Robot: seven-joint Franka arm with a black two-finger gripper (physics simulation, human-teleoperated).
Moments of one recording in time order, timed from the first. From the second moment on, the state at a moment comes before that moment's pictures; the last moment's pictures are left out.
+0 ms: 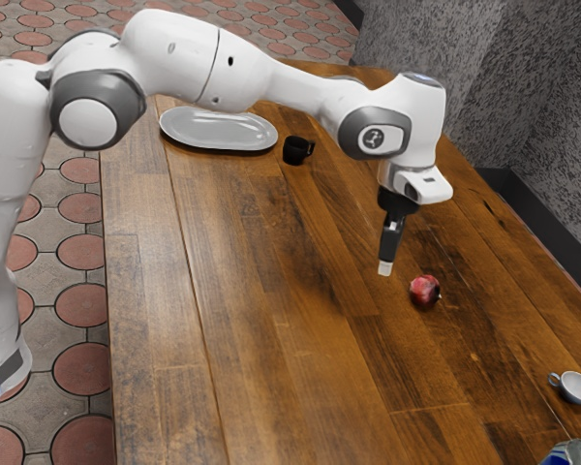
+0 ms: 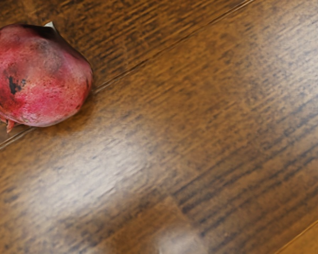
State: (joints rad) arm -0.14 0.32 0.03 -1.49 -0.19 1.91 0.52
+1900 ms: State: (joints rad) arm -0.11 0.58 0.02 -1.26 -0.21 2.07 0.53
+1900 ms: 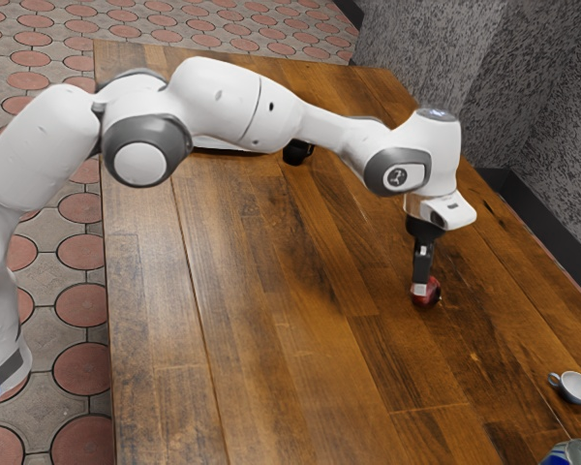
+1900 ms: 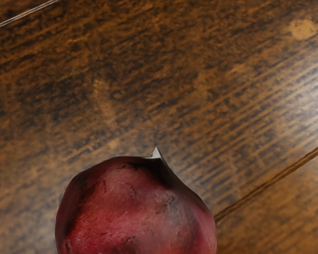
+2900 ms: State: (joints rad) arm -0.11 0.65 0.01 -1.21 -0.20 2.14 0.53
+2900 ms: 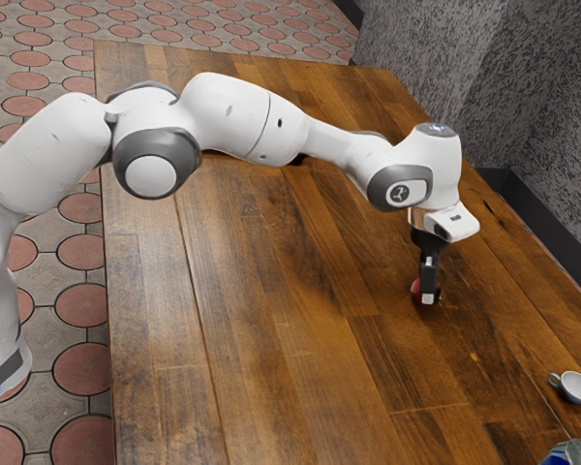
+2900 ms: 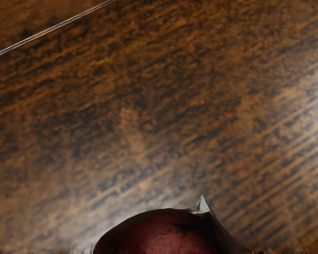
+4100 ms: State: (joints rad) arm -0.09 0.50 0.10 -1.16 -0.08 1.91 0.50
